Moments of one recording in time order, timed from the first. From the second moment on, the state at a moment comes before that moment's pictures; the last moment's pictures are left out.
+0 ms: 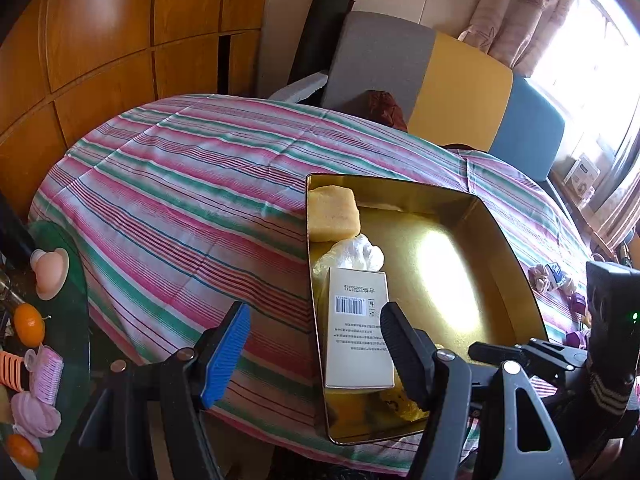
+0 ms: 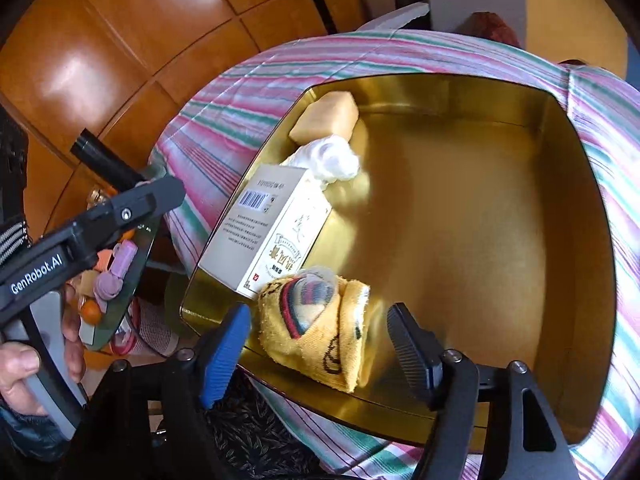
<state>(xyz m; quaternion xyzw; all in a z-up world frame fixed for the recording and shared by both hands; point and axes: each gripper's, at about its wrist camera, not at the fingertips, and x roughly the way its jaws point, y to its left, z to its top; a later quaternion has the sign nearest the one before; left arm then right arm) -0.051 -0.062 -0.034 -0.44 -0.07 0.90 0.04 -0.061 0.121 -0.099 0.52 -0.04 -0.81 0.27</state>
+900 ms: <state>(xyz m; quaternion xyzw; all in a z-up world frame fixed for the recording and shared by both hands) -0.048 -0.020 -0.020 -0.43 -0.03 0.90 0.07 -0.038 0.241 -0.064 0.46 -0.11 -0.87 0.14</state>
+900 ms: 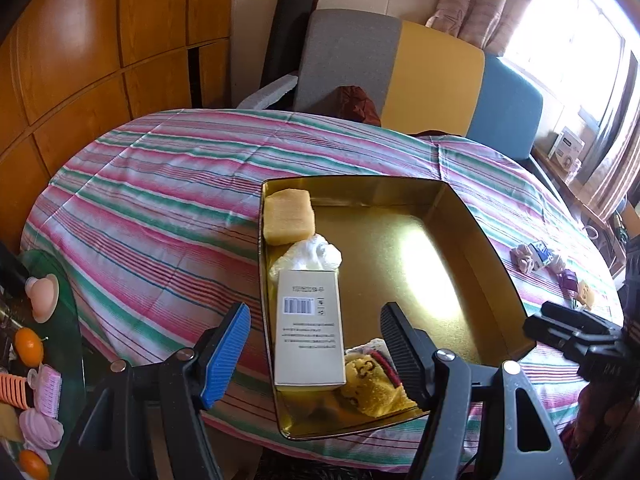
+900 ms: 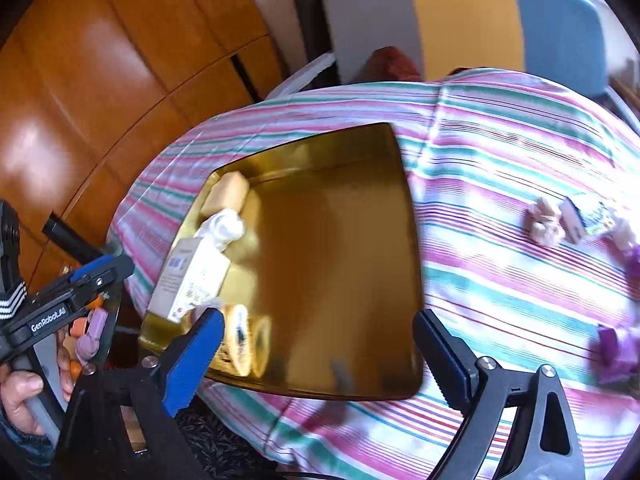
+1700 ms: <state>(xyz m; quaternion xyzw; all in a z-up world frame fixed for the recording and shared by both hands) -0.061 0.060 -0.009 -0.46 -0.01 0.87 0.19 0.022 0.521 -0.051 0.34 -0.25 -0.88 -0.20</state>
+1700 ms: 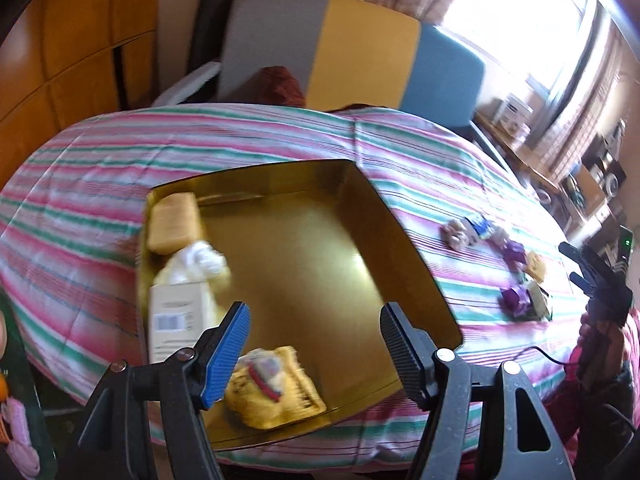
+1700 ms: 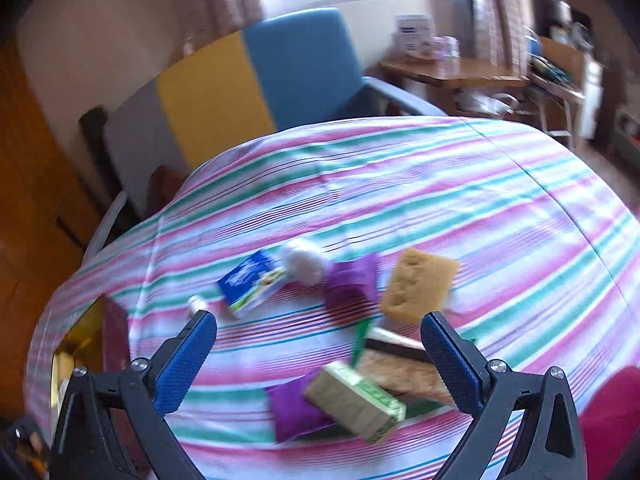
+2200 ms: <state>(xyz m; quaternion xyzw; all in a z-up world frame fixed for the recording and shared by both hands) -0.074 0.200 -0.015 -0.49 0.04 0.81 0.31 0.031 0.541 -0.065 0.33 -0.35 -0.86 -0.18</state>
